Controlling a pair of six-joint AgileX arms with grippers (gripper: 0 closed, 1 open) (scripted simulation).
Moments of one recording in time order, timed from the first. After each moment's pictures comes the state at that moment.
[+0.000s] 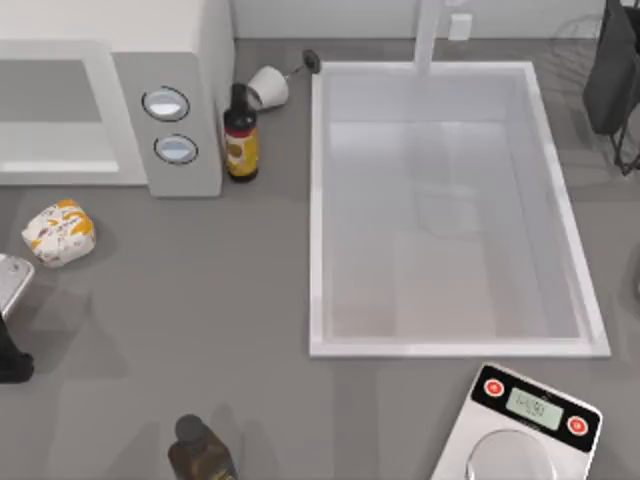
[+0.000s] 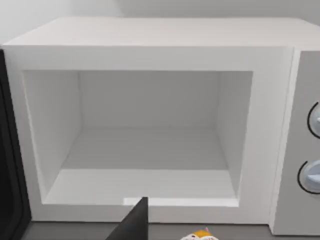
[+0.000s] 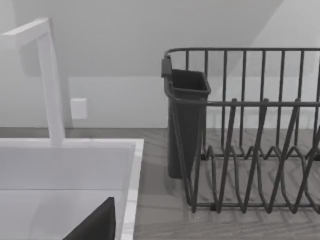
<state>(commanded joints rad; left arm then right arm) 0.00 0.00 0.00 0.00 0.00 0.00 0.00 0.00 0.00 0.00 0.00 0.00</state>
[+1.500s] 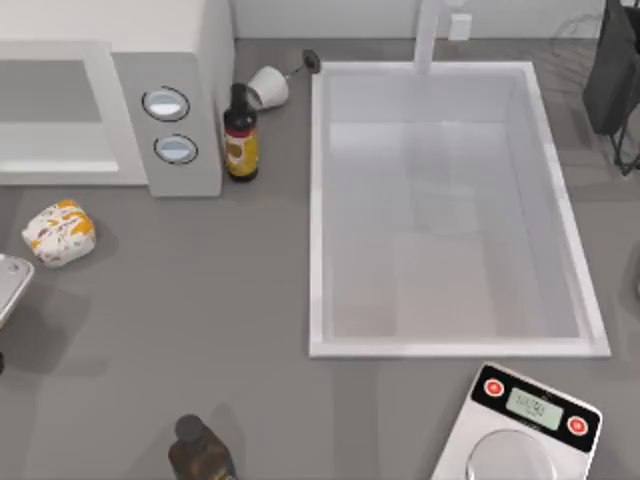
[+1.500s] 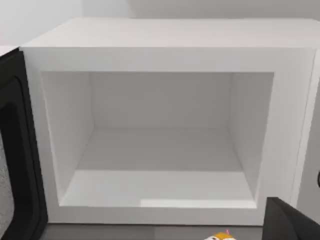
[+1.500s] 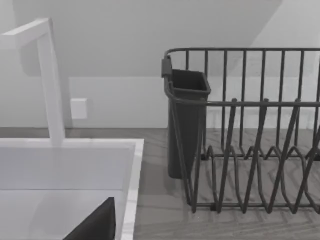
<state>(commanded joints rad) 0.25 0.07 0.00 0.07 0.25 0.00 0.00 0.00 0.00 0.00 0.00 0.00</state>
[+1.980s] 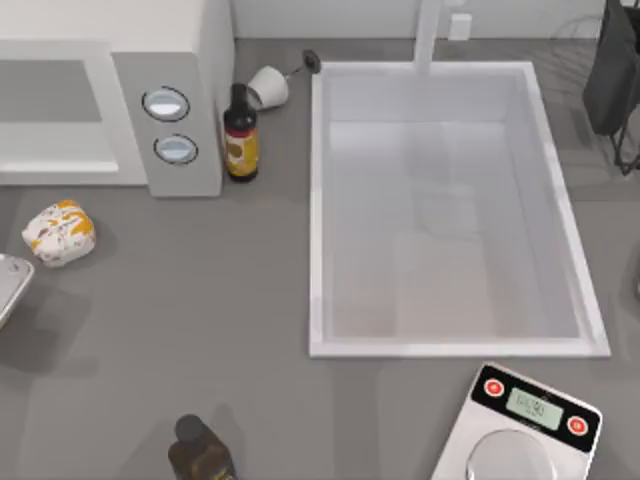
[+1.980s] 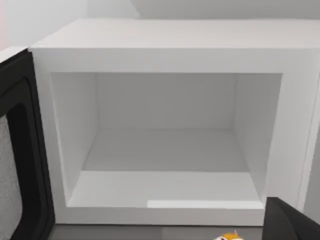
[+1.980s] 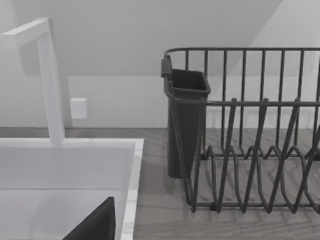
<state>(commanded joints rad) 0.34 0.10 0.00 0.10 0.34 0.00 0.00 0.00 0.00 0.00 0.00 0.00</state>
